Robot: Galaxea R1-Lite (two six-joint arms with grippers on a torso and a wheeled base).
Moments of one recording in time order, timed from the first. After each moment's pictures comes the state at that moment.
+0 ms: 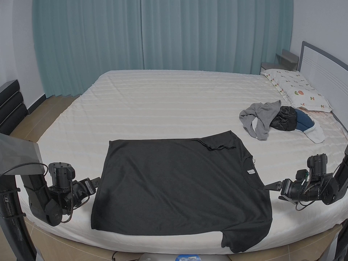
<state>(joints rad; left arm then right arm) -0.08 2.16 -0.31 -1.28 0.15 -0.46 -0.04 1.96 -0.35 -0.81 0.38 0.49</state>
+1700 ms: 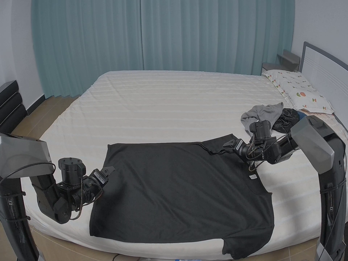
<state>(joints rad) -0.17 2.18 -0.40 -1.27 0.01 -0.89 0.20 2.49 -1.47 -0.38 0.16 0.83</state>
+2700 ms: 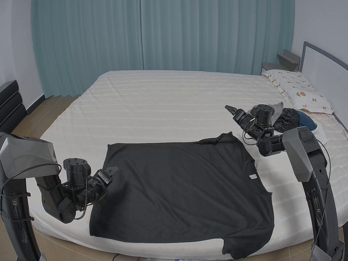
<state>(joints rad) -0.19 2.22 -0.44 -1.28 0.01 -0.92 0.14 2.76 -2.00 -0.75 0.18 0.77</state>
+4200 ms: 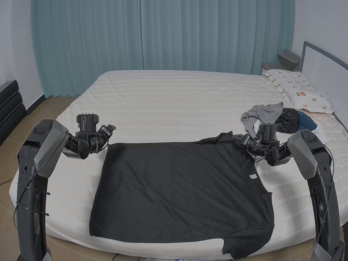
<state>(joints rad) -0.03 2.57 -1.65 -0.46 -0.02 -0.85 0.07 2.76 -1.78 -0.59 0.21 0.65</state>
